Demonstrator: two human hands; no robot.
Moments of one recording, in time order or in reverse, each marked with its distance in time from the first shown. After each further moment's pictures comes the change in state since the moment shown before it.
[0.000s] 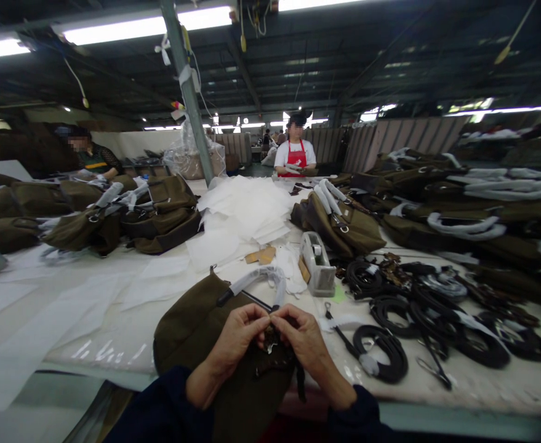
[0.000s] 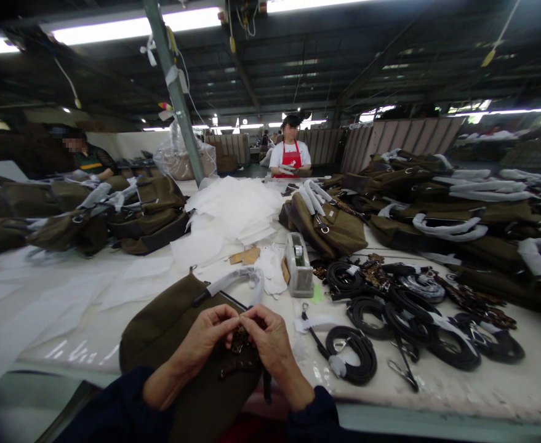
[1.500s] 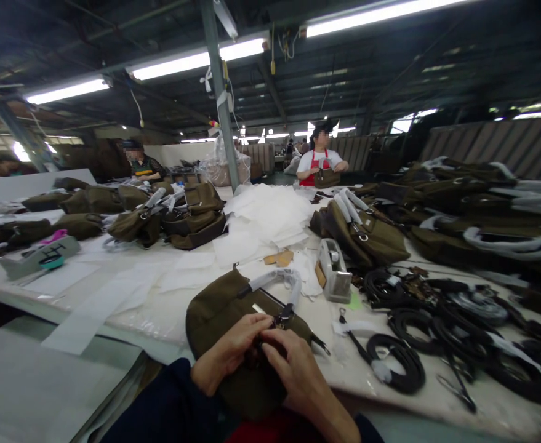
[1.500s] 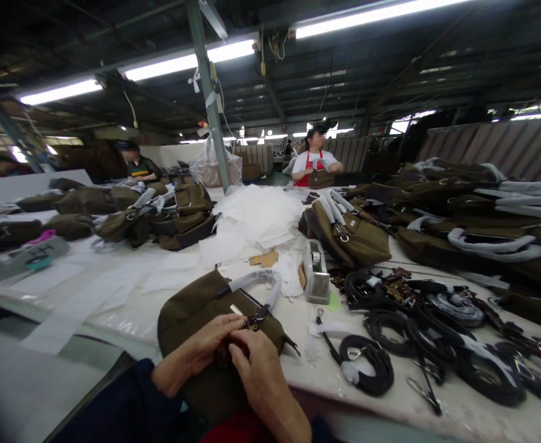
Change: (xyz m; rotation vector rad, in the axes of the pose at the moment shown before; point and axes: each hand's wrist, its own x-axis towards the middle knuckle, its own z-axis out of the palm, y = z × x) left_hand -0.037 -0.002 -0.013 -0.110 -0.007 -0.197; right_hand -0.050 -0.013 0.034 -0.446 -0.194 -0.241
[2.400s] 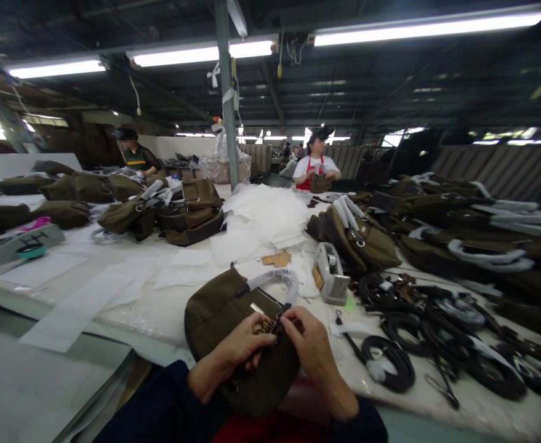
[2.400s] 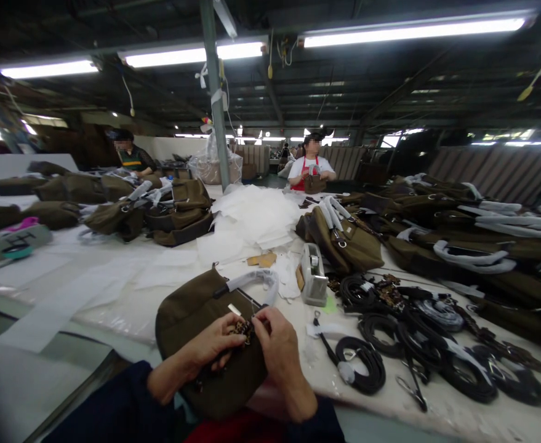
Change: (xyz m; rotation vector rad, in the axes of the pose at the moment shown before) left_hand -0.013 0.003 -0.008 0.219 -0.062 -0.001; right_hand 0.023 0.017 -0.012 -0.197 0.250 0.014
